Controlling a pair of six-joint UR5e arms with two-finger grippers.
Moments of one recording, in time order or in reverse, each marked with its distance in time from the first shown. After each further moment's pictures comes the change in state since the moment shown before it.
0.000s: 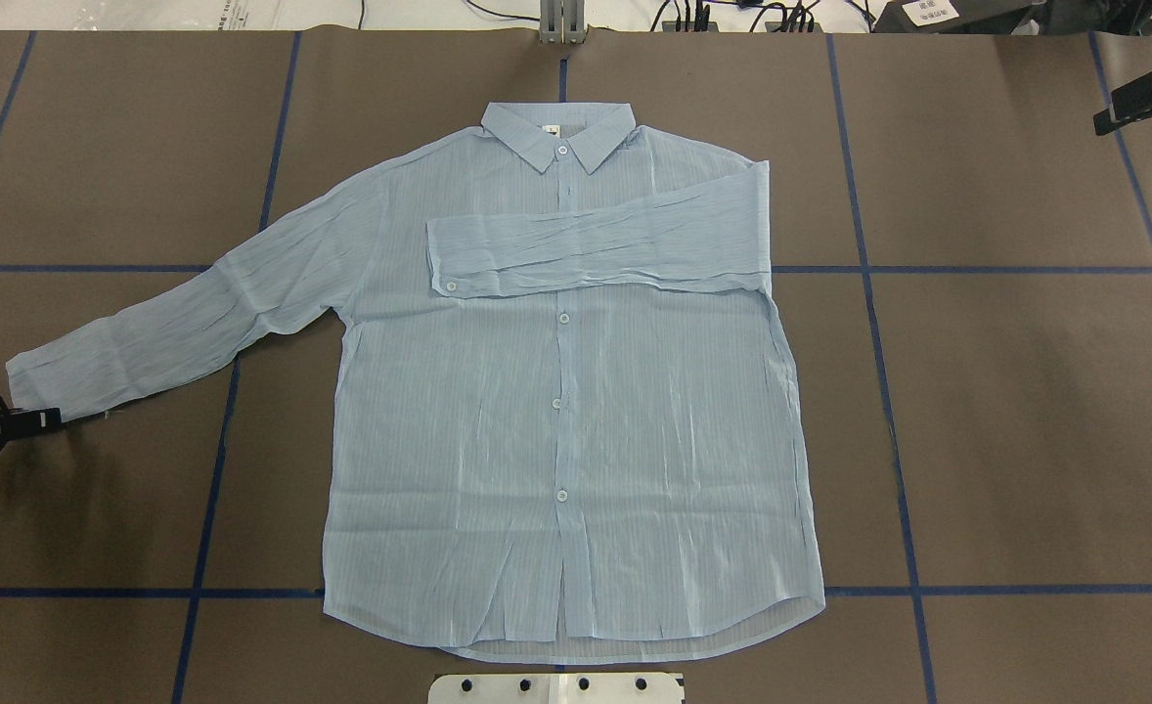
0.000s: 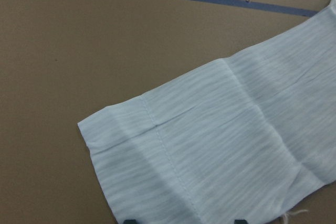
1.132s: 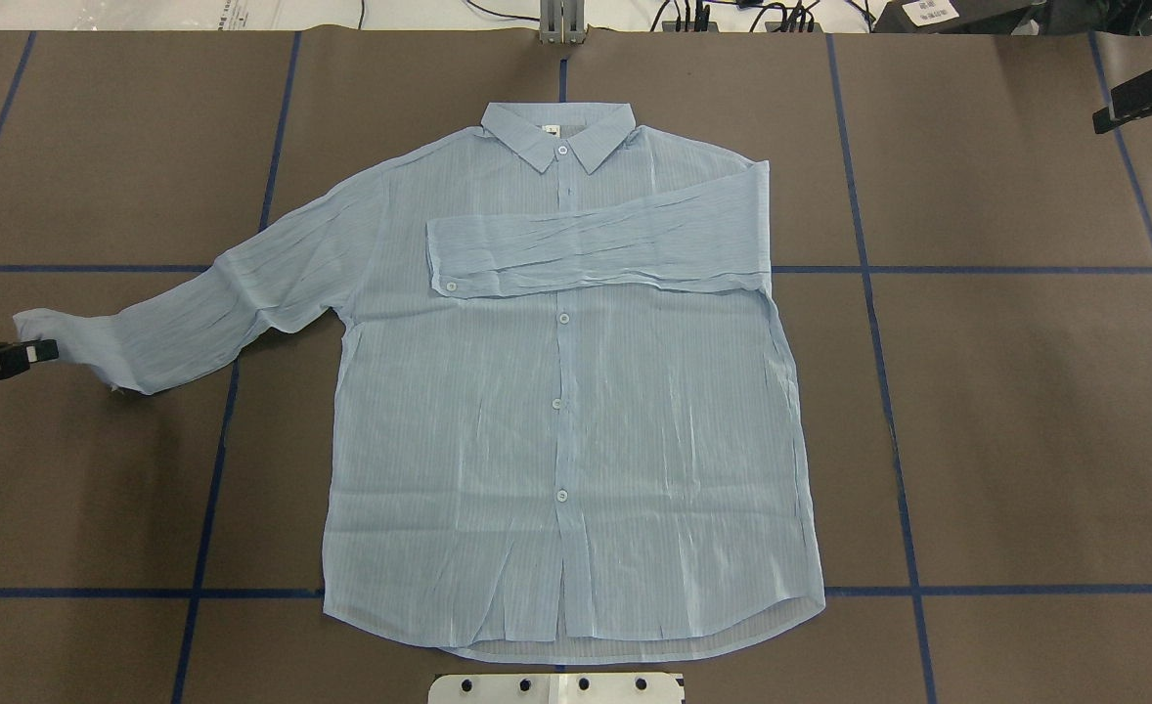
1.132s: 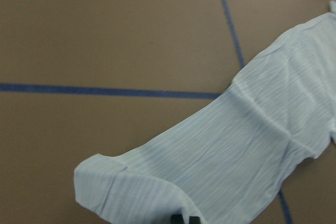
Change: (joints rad) left arm -0.138 -0.096 -0.218 0.011 -0.065 0.071; right arm 0.000 0.000 0.005 0.000 0.002 0.011
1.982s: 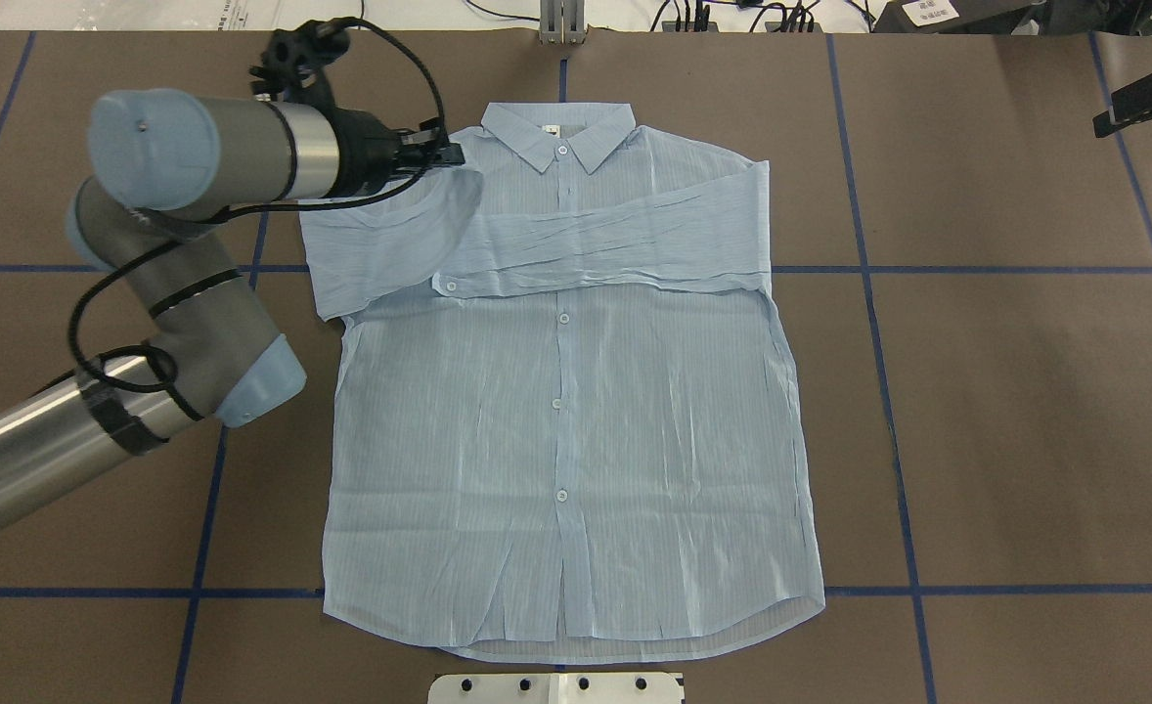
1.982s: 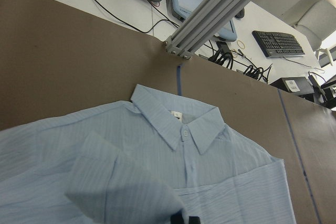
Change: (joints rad) left arm 0.106 -0.816 0.229 0.496 0.069 -0.320; right arm -0.001 -0.006 -0.002 0.000 -0.001 0.003
